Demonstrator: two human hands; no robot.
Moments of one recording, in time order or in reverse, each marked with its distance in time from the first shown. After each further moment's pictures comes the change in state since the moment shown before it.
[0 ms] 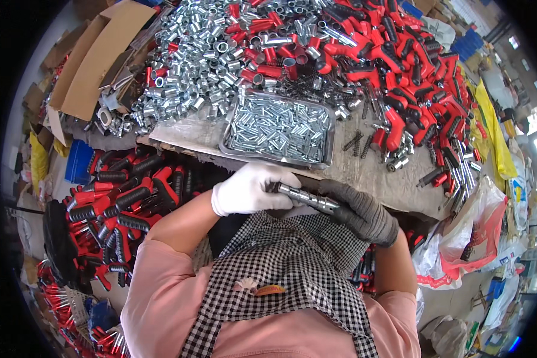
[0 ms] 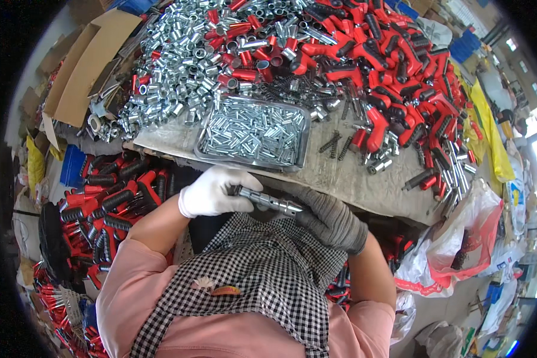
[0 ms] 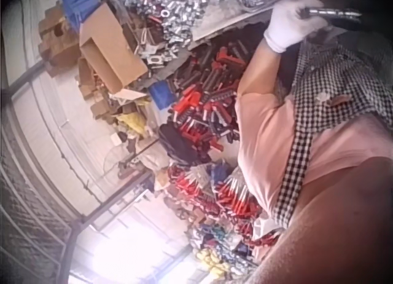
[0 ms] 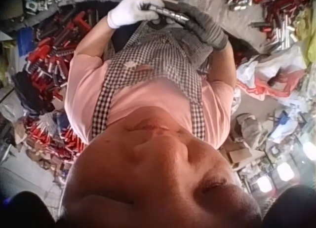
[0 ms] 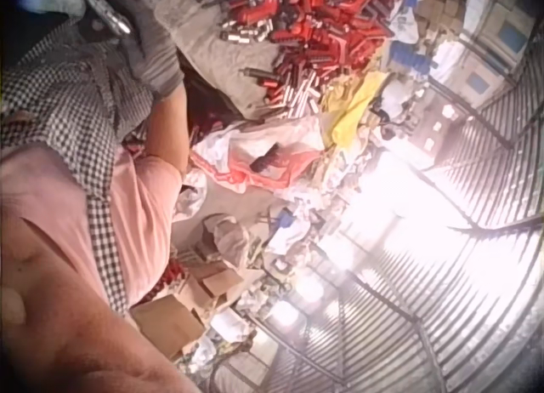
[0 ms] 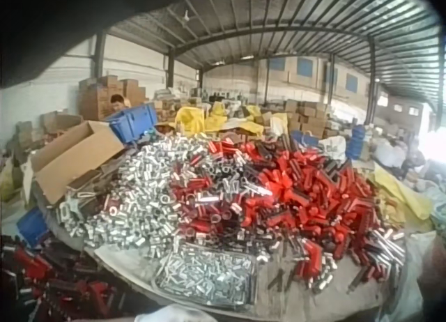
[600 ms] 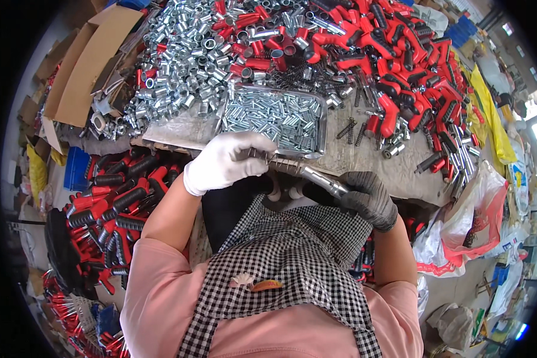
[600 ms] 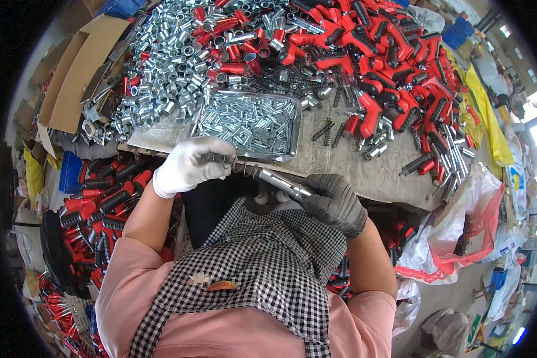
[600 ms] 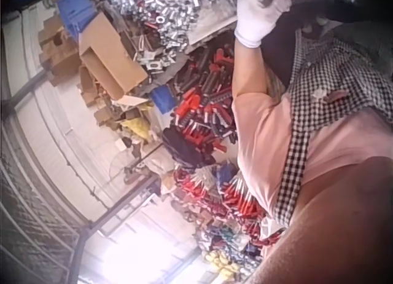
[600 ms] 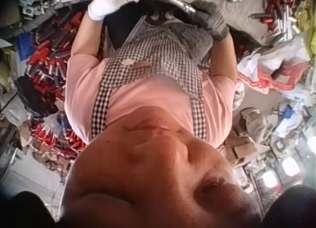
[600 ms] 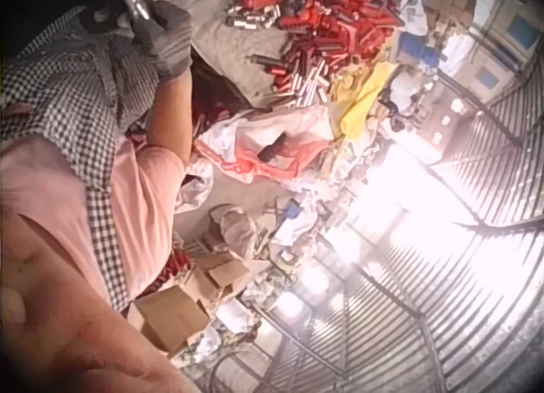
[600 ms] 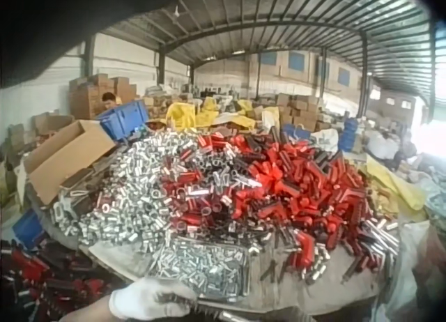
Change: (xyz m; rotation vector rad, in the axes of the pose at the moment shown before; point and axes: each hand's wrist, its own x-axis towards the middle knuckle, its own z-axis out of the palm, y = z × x) left_hand 0.002 0.004 -0.030 -0.171 0.123 -0.090; right_hand -0.011 -0.006 -0.007 0.315 0.249 0.373
